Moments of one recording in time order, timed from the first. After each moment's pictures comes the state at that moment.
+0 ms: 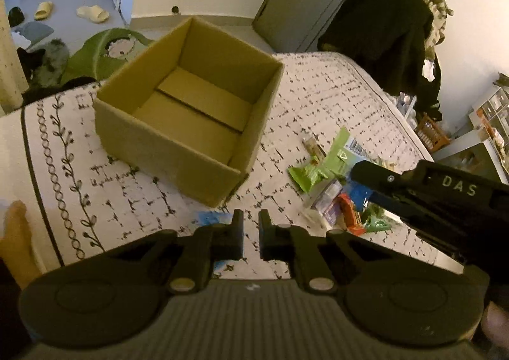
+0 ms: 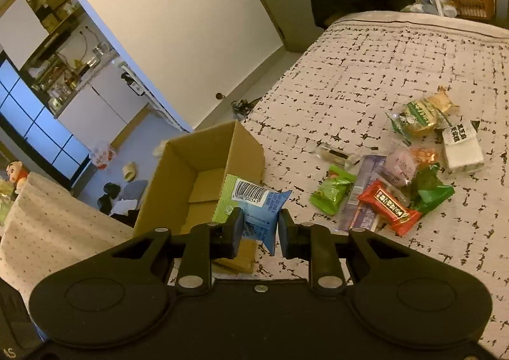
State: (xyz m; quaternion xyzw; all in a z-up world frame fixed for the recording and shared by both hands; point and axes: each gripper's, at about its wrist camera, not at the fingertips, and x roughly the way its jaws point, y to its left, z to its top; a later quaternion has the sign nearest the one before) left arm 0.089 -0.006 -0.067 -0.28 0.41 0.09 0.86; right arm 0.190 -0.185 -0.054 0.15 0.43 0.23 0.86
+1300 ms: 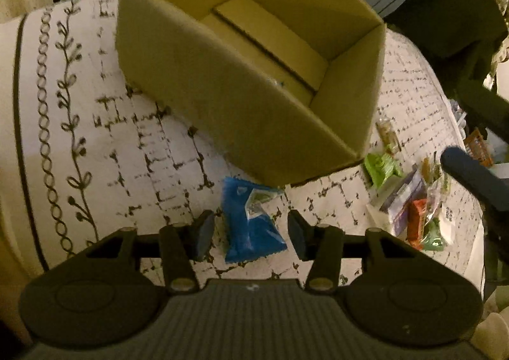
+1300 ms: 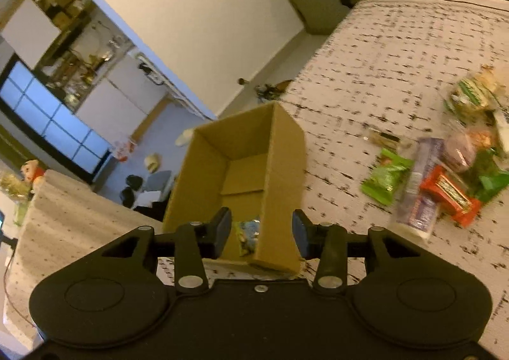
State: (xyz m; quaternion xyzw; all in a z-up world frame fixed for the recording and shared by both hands) left arm 0.122 0.027 -0.161 -0.36 0.48 0.14 0.79; right arm 0.198 -0.143 -0.067 0.17 0.45 0.26 0.84
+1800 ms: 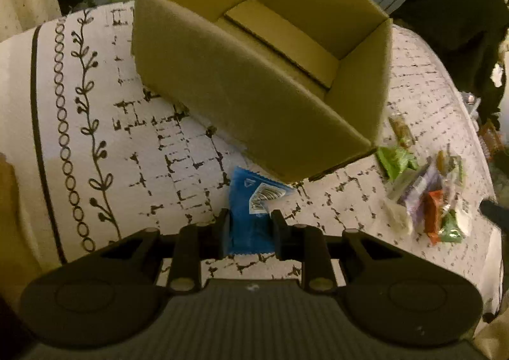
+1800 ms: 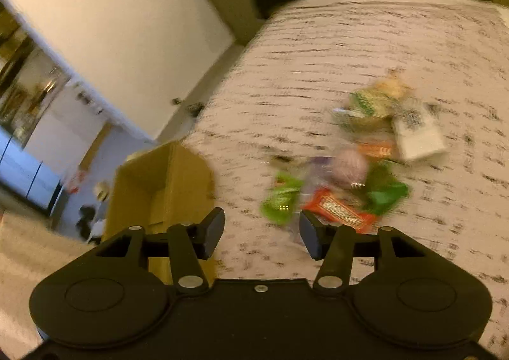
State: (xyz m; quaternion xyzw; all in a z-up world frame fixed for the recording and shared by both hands) left arm 0.111 0.026 -0.152 -0.33 0.48 0.16 0.80; right arm 0.222 -0.228 -0.068 0.19 0.47 0.13 0.85
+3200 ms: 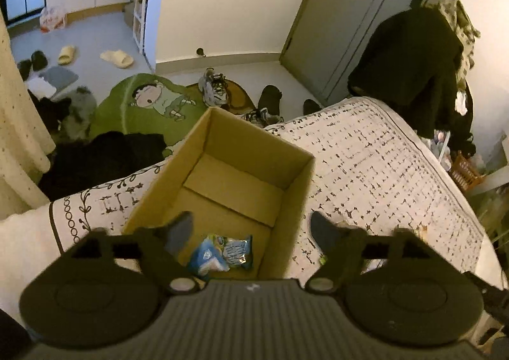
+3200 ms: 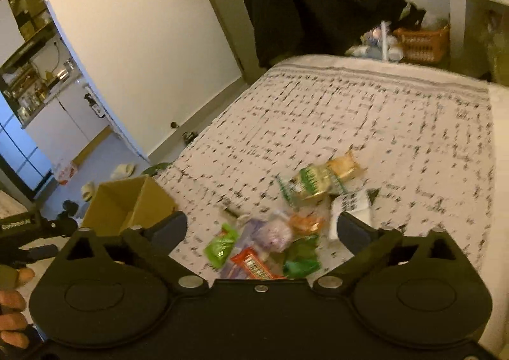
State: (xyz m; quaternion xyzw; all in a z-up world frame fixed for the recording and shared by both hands) left arm 0.163 0.034 -0.020 -0.22 0.39 0.17 0.88; right arm 0.233 -0.293 -0.032 0.09 0.39 0.16 0.90
